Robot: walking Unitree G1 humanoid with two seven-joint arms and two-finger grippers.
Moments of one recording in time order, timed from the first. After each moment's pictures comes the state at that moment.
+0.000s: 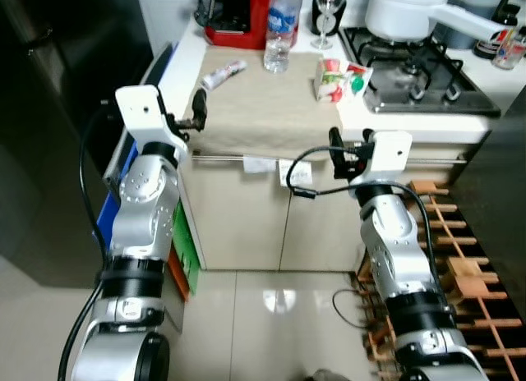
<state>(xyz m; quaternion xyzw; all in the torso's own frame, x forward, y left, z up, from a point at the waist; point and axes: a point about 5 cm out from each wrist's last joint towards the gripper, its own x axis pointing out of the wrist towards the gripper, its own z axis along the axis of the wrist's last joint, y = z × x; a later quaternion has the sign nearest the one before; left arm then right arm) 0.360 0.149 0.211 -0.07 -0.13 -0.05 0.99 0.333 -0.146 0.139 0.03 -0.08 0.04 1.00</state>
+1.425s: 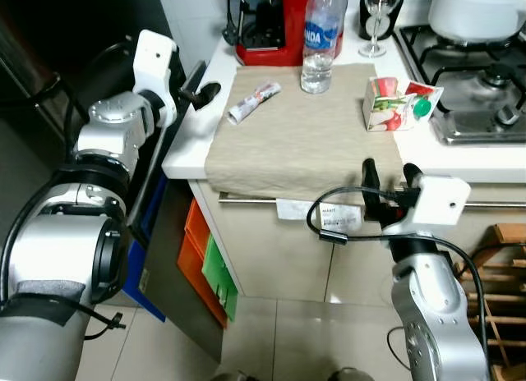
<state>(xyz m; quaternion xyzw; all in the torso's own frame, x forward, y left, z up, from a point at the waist) 0.413 0.190 0.233 0.06 0.04 -0.20 0.98 0.233 -0.151 0.155 0.03 -0.07 -0.01 1.00</state>
